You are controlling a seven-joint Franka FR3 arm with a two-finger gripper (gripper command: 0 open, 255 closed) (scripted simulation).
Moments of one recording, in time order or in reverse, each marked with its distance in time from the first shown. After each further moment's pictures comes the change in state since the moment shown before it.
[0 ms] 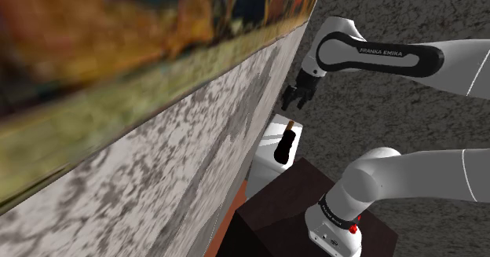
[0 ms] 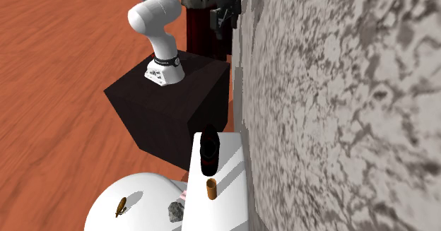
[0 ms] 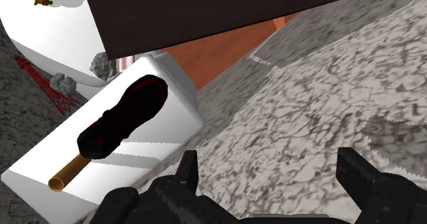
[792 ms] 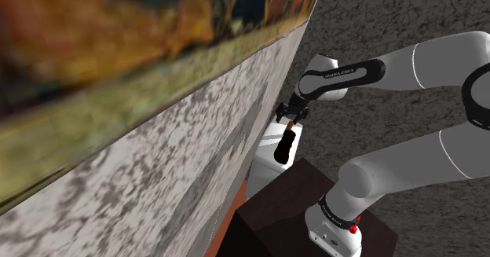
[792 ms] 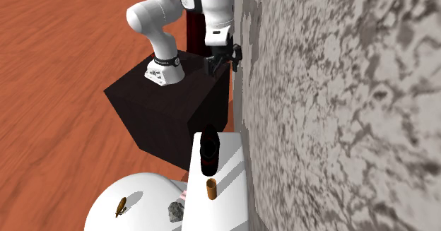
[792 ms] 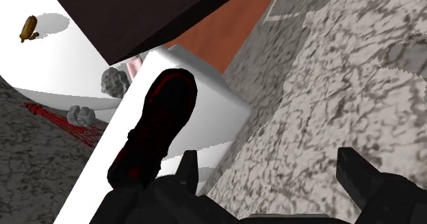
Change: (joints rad) arm -0.148 0.273 -0.044 -0.155 -0.022 0.485 0.137
